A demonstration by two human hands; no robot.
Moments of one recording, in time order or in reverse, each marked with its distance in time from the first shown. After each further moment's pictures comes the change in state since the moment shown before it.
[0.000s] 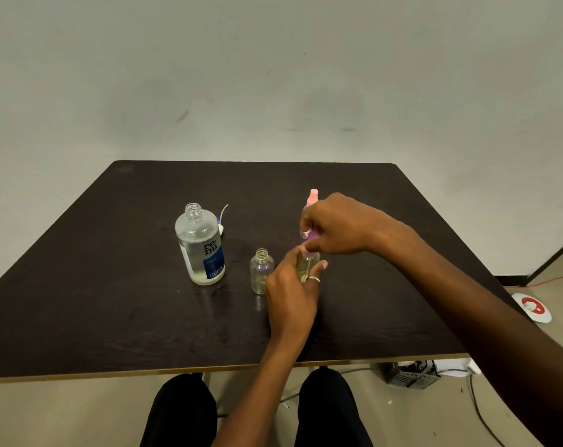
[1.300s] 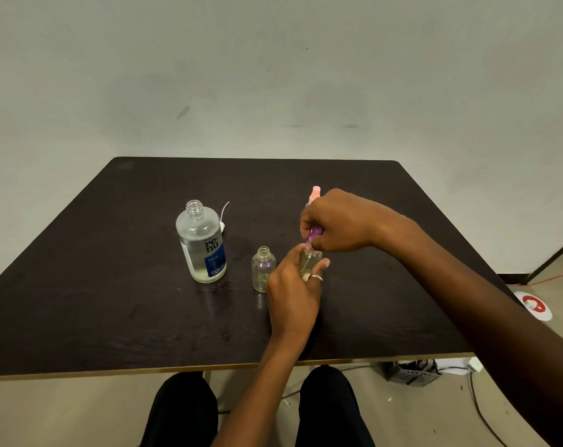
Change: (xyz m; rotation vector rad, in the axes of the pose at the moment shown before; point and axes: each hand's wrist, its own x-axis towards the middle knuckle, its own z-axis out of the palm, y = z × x) left_hand 0.001 -0.006 0.000 0.046 0.025 0.070; right_hand 0.000 -0.009 -0.012 -0.023 -0.084 -0.015
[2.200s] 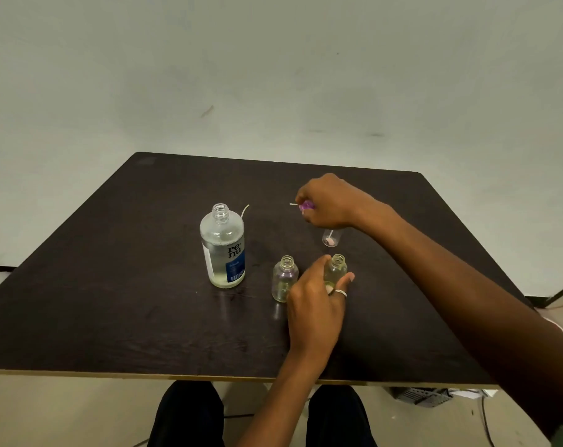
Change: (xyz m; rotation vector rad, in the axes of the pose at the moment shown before) left_hand 0.000 -0.001 0.000 0.045 0.023 0.014; right_hand 0.090 0.010 0.009 0.001 0.175 0.039
